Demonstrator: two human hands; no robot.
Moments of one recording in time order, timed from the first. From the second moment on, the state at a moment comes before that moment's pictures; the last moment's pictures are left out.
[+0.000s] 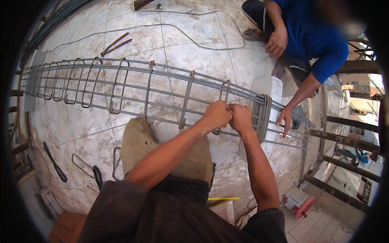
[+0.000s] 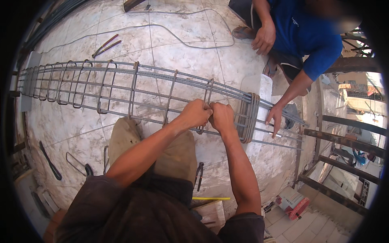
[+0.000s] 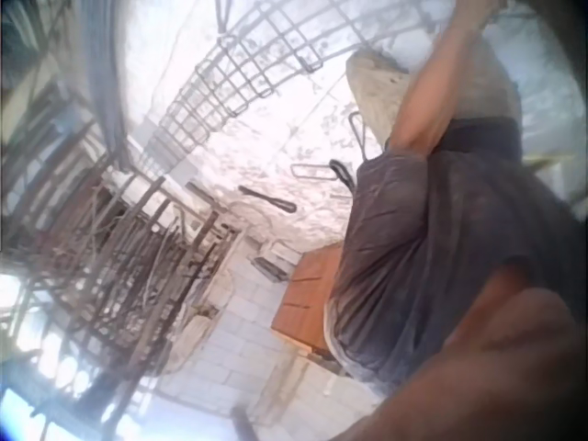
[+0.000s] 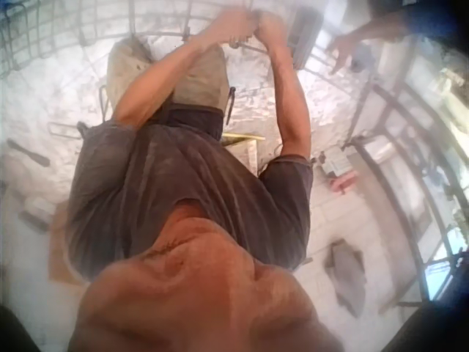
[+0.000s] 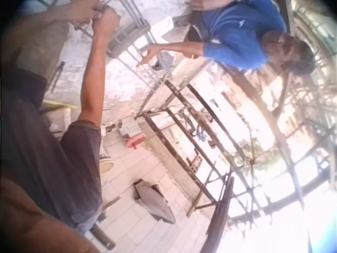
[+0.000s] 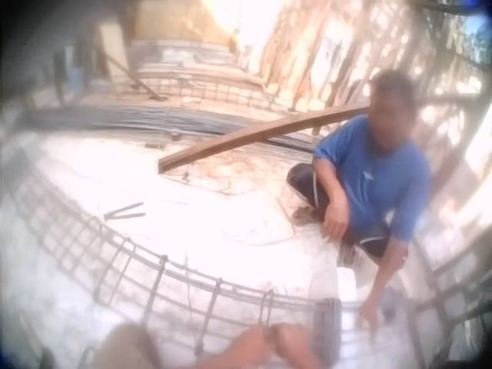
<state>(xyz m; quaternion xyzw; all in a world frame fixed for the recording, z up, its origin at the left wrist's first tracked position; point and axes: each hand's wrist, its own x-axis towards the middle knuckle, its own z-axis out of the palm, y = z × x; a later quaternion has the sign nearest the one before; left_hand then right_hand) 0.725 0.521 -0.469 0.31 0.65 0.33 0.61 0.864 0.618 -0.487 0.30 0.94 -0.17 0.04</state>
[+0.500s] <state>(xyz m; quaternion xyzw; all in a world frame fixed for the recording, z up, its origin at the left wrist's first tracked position) 0.804 0.379 -0.414 0.49 0.61 0.45 0.42 0.890 0.621 -0.528 0.63 0.37 -0.69 -0.01</state>
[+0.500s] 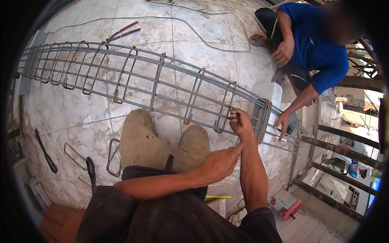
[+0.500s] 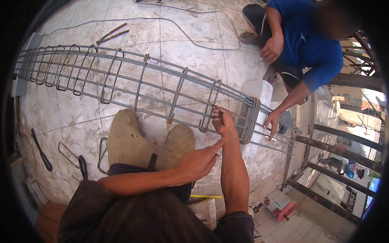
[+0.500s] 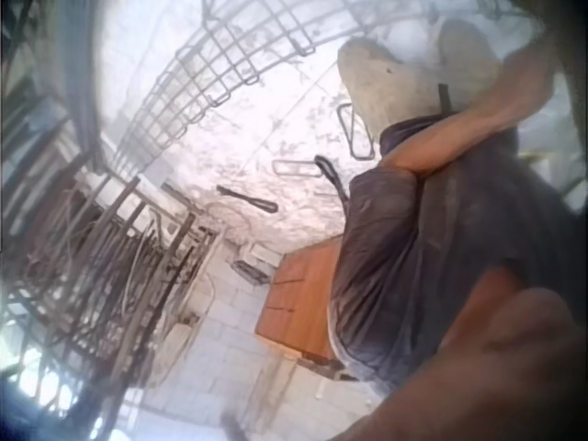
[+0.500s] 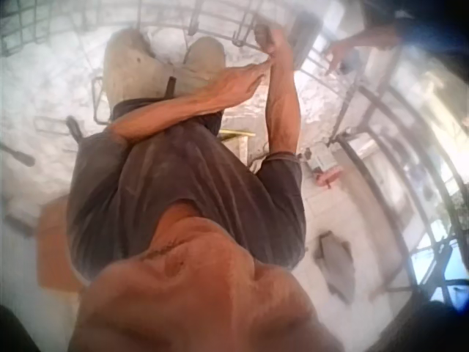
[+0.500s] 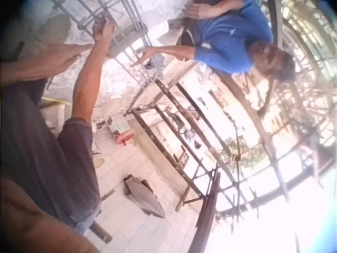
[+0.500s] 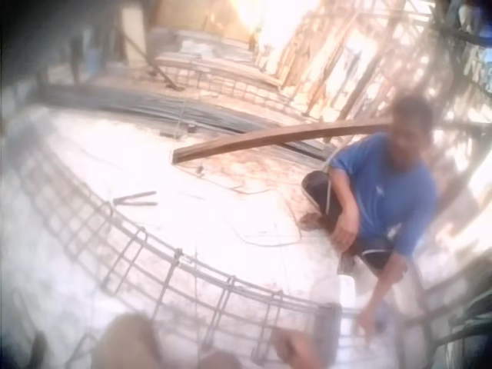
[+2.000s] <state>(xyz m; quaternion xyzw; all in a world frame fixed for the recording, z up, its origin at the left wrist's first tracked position) 0.833 0.297 -0.402 0.27 0.61 0.41 0.62 1.159 0.294 -0.687 0.71 0.62 -0.32 0.07</state>
